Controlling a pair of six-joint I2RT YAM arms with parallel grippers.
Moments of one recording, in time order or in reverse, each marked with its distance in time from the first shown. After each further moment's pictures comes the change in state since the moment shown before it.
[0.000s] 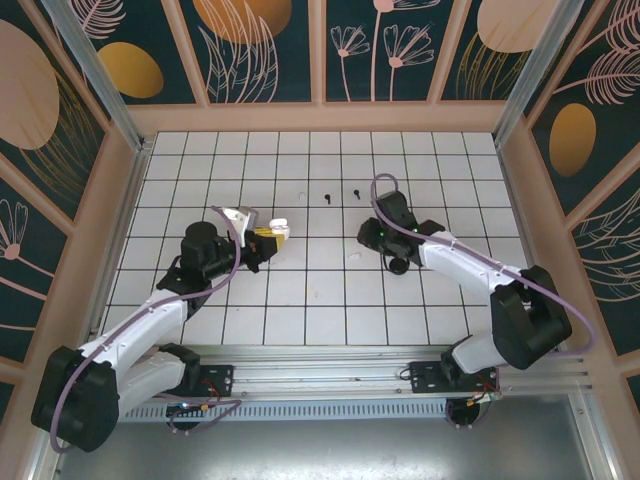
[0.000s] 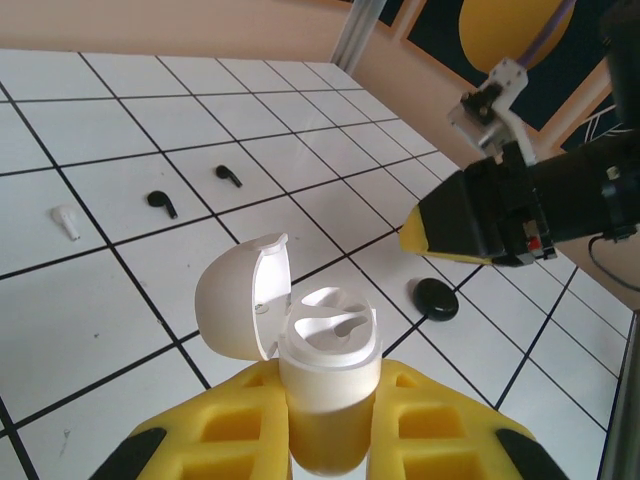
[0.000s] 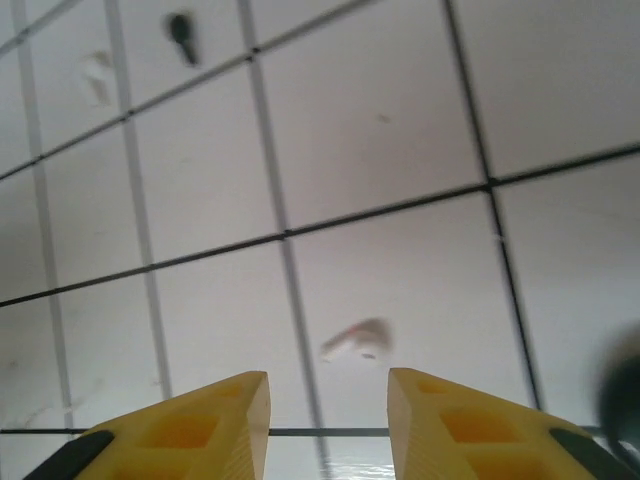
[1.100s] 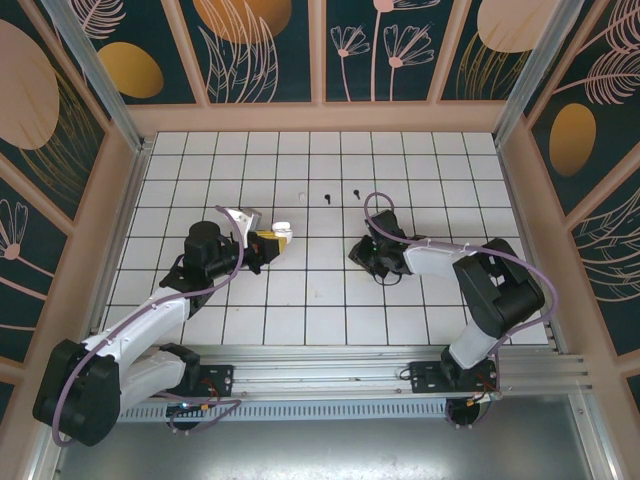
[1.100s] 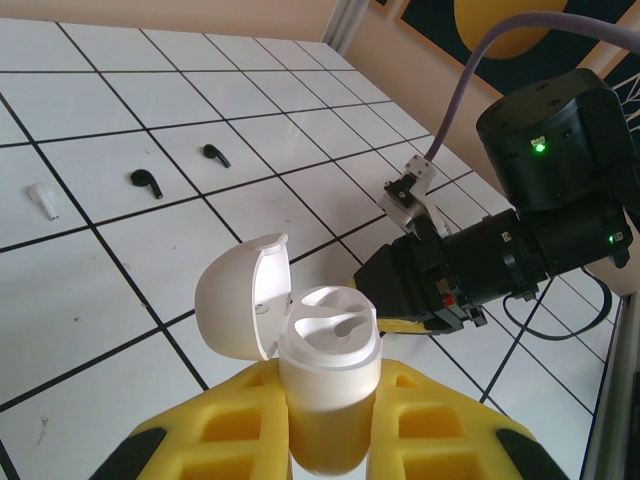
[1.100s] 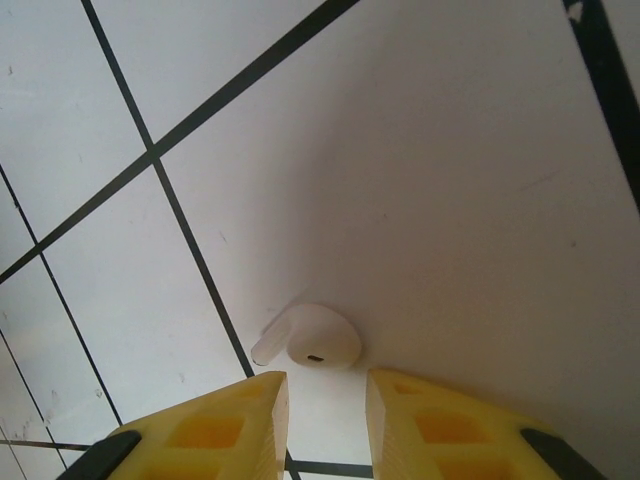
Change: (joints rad) left arm -0.006 0.029 0.000 0.000 0.023 -0.002; right arm 0.006 0.203 -0.117 0.257 -0.174 0.242
